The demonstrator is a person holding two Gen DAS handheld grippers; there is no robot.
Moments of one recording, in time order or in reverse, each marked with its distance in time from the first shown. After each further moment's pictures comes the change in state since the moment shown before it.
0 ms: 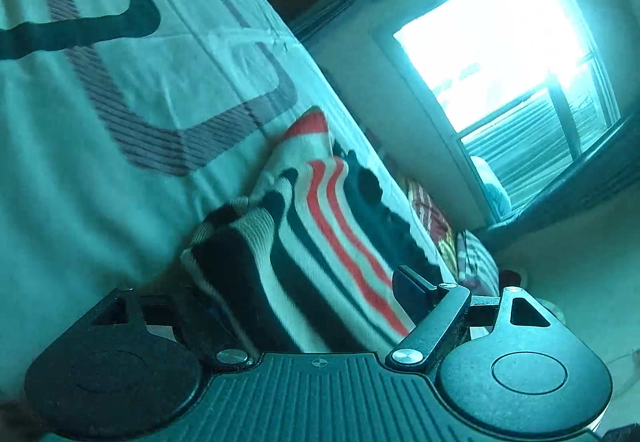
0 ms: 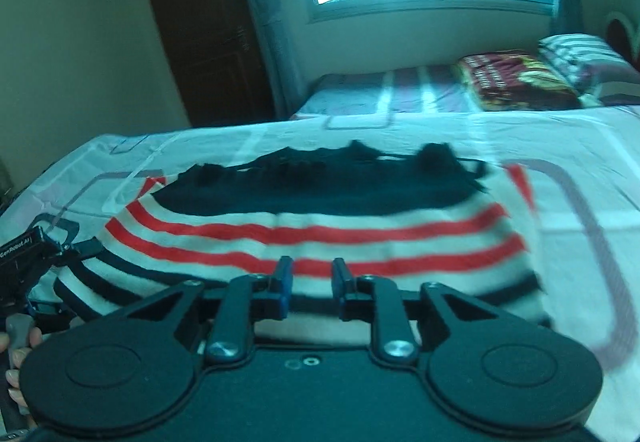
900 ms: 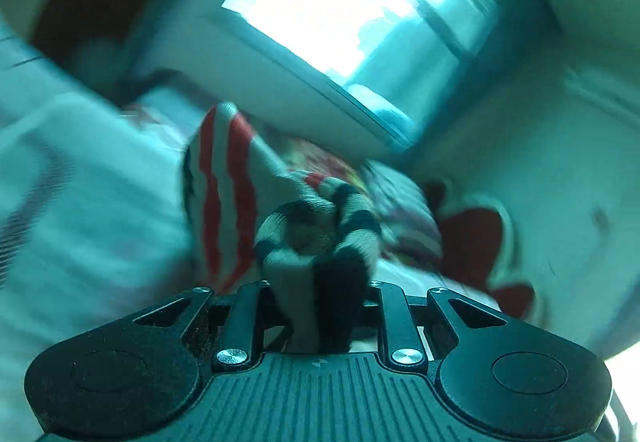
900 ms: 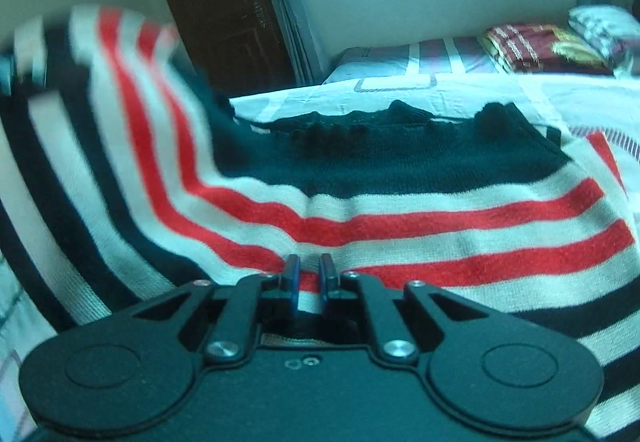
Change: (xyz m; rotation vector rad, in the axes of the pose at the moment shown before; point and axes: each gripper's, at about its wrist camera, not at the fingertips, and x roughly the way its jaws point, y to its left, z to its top) left arm 0.030 -0.183 0.020 0.464 0.148 -0.281; right arm 0.057 0.003 -0.008 0.060 0.059 0.081
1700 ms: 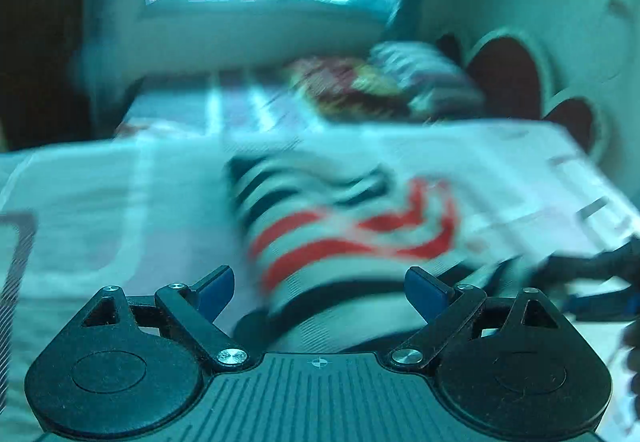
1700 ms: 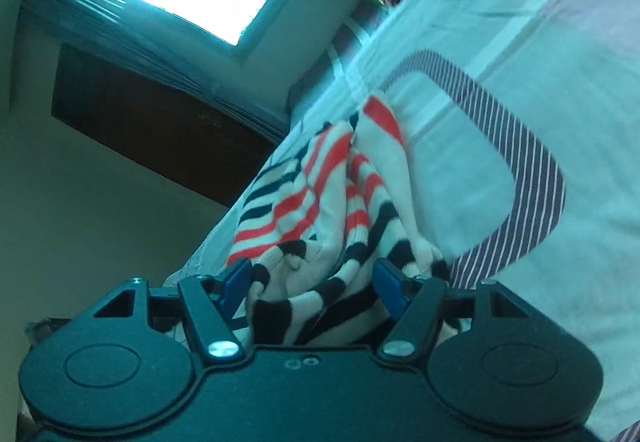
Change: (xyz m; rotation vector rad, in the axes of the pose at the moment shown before) left arm 0.070 -0.033 -0.034 0.434 0.259 0.255; right arm -0.139 -0.156 -0.036 0.679 -0.103 0.215
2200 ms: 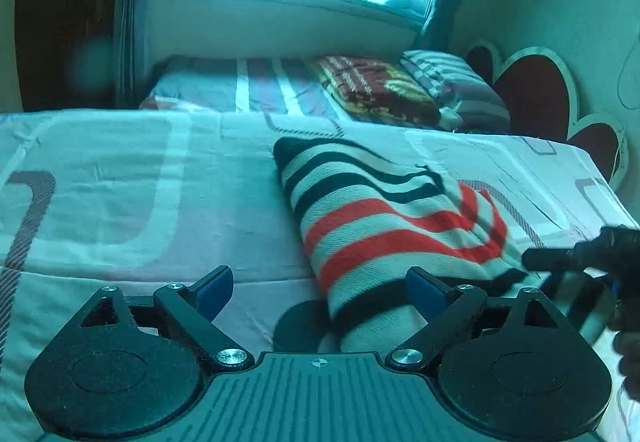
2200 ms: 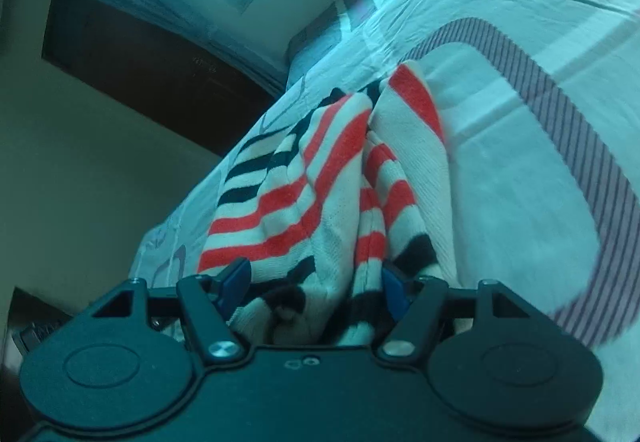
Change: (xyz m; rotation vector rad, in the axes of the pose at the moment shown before) left arm 0.016 0.020 -0.012 -0.105 -0.016 0.009; right arm 0.079 0.016 0.034 -0.119 0.169 -0.058
